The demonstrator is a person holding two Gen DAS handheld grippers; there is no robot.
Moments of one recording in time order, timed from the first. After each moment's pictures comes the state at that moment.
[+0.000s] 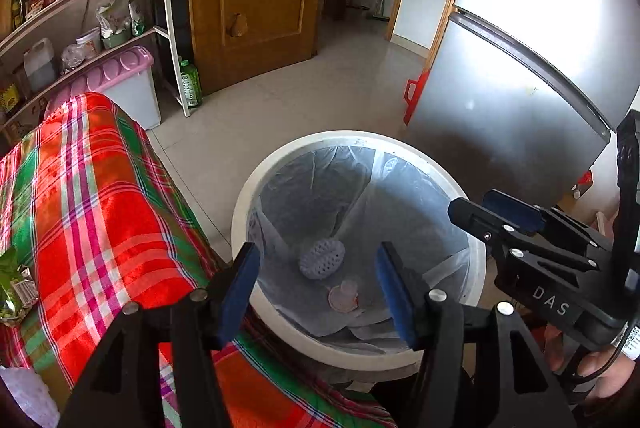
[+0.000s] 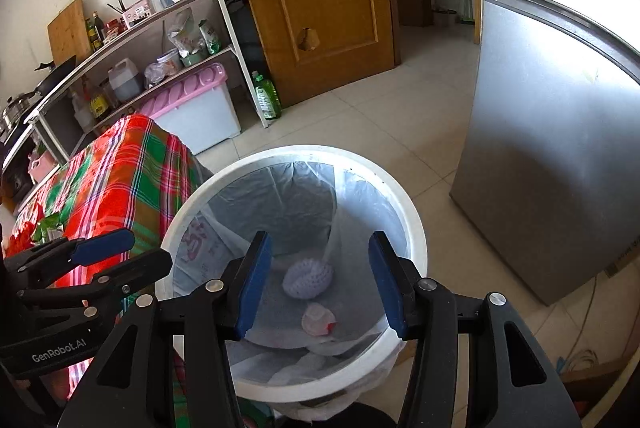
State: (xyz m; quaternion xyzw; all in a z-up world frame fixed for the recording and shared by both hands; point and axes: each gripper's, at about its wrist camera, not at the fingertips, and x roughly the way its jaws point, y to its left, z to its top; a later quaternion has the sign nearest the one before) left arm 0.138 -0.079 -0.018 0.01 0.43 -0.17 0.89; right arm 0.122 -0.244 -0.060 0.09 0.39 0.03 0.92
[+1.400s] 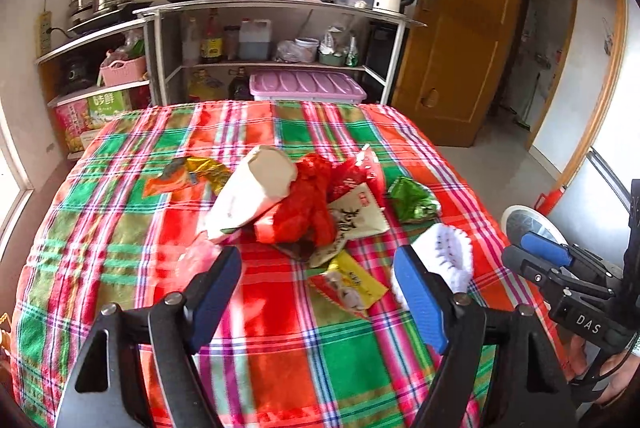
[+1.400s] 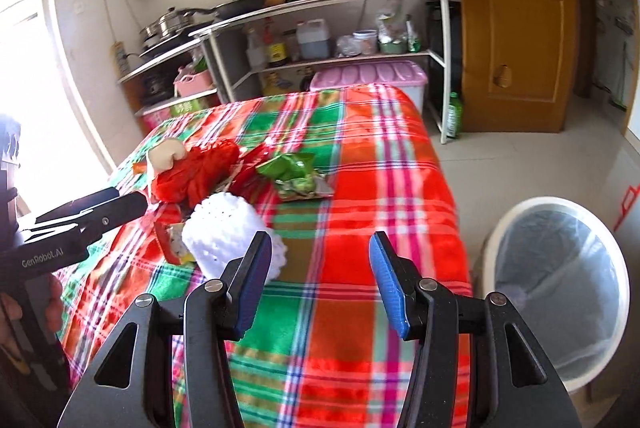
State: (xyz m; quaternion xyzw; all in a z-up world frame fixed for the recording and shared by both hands) left arm -0.019 0.216 0.016 -0.11 0.34 0.11 0.93; right arm 0.059 0.004 -0.024 -0.02 0.34 0.32 0.89
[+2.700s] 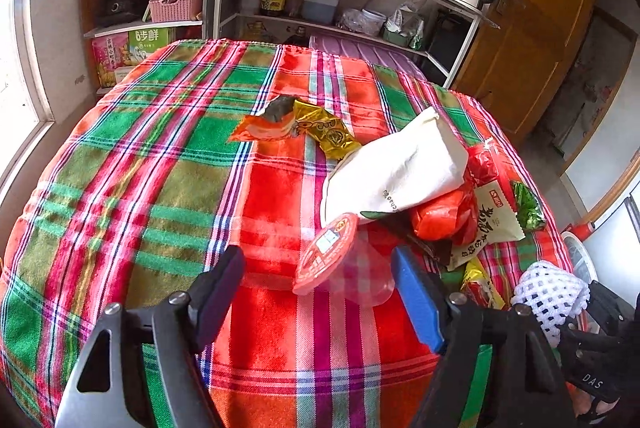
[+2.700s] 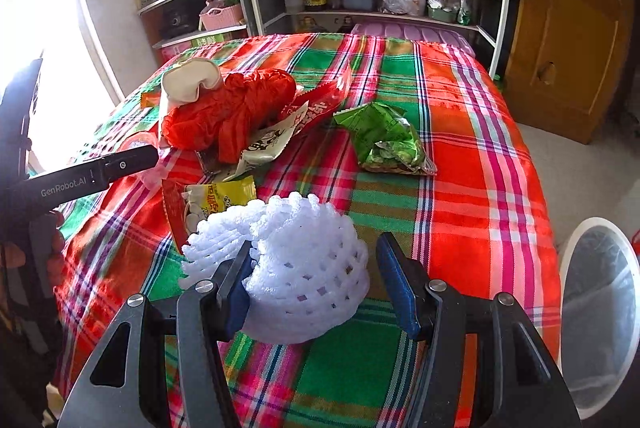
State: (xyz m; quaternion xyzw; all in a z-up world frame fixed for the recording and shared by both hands) left arm -0.012 0.299 -0.037 -0.19 0.38 0.17 0.89; right arm 0.066 0.087 -0.060 -0.10 0.40 0.35 0.84
